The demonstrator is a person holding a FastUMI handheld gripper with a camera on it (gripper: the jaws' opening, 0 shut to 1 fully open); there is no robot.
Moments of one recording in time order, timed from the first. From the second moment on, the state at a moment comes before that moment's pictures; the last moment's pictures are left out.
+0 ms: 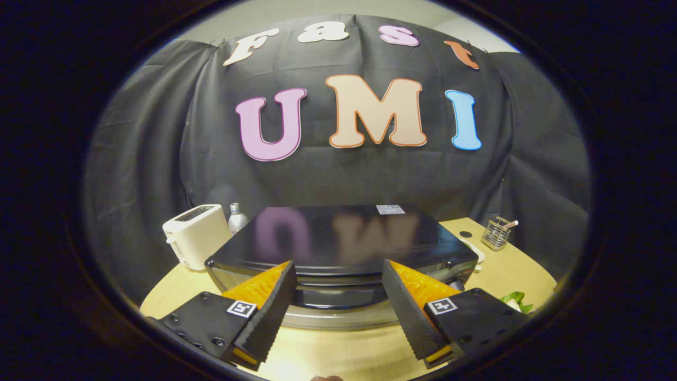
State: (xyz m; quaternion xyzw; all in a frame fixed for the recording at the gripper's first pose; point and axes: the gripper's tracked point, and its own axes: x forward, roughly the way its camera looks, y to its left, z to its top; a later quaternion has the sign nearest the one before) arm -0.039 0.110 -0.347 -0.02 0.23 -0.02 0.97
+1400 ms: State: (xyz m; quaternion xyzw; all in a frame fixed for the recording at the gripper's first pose) arm -0.191 0.102 -0.454 -0.03 0.40 0.00 0.91
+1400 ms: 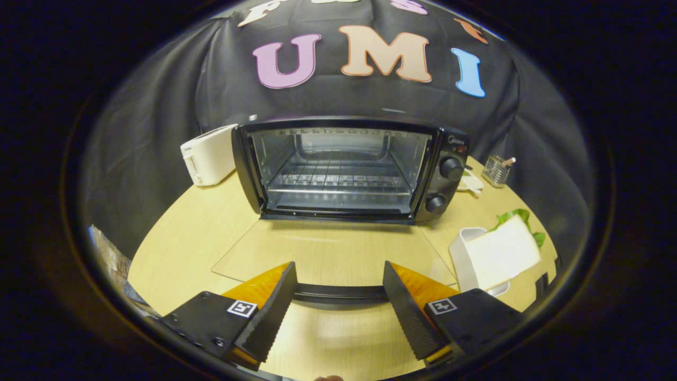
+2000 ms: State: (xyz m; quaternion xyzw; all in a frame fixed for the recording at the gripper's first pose) arm -0.192 0.090 -0.466 -0.03 0.43 0.02 0.90
